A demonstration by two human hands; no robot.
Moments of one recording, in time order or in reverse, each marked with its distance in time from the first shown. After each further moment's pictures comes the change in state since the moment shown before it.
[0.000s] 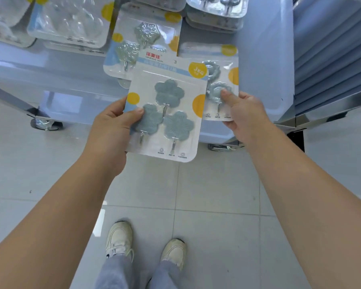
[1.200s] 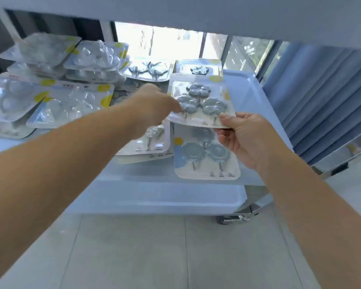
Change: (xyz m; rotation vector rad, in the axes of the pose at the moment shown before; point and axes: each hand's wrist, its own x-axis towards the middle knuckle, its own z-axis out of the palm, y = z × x) left_hand 0.087 0.088 0.082 0.747 -0.285 0.360; right_hand 0.005 -0.047 0.016 0.207 -0.114 -0.262
